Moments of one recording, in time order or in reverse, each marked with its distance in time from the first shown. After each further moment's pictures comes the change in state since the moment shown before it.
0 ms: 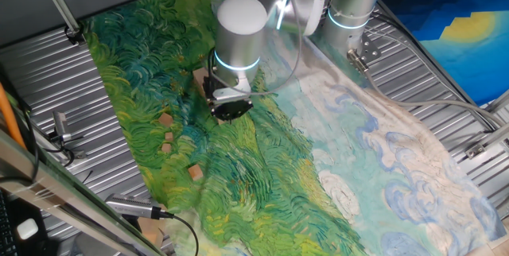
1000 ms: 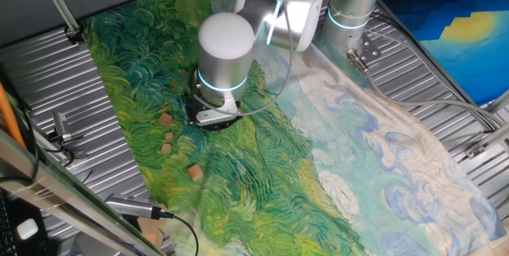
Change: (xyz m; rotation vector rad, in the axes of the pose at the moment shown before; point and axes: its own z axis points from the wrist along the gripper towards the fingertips) arm -0.031 -0.051 -0.002 -0.004 0.071 -0.024
